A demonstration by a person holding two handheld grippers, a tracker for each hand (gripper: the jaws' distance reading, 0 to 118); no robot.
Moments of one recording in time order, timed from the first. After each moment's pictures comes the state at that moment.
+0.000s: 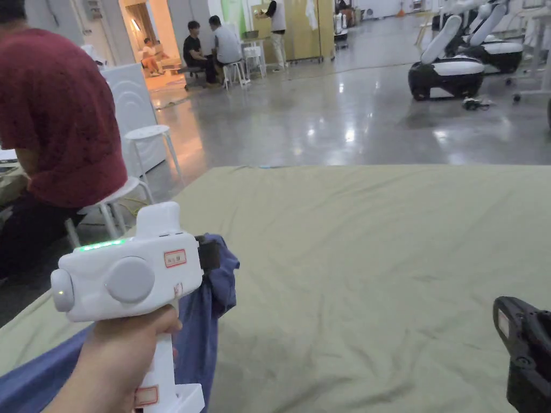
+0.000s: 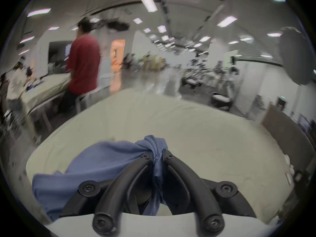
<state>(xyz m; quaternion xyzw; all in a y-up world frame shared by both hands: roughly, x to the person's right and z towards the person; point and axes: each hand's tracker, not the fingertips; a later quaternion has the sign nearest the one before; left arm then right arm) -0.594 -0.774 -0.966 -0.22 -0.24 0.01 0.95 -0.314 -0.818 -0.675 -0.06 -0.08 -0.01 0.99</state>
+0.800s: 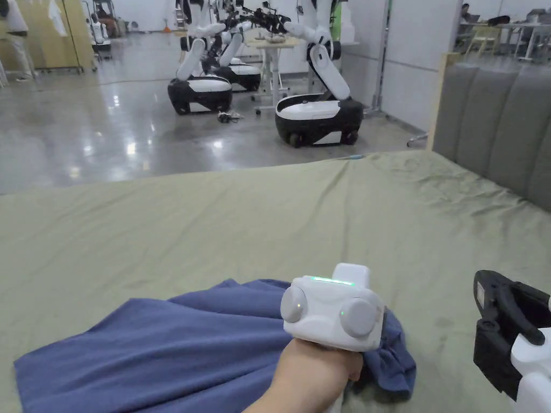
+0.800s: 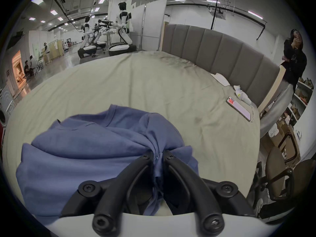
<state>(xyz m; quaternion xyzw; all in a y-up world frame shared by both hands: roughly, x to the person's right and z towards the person) -0.083 -0.907 -0.696 -0.34 -0.56 -0.17 0.73 -0.164 -0.791 -0.444 -0.08 -0.39 0.03 0.92</state>
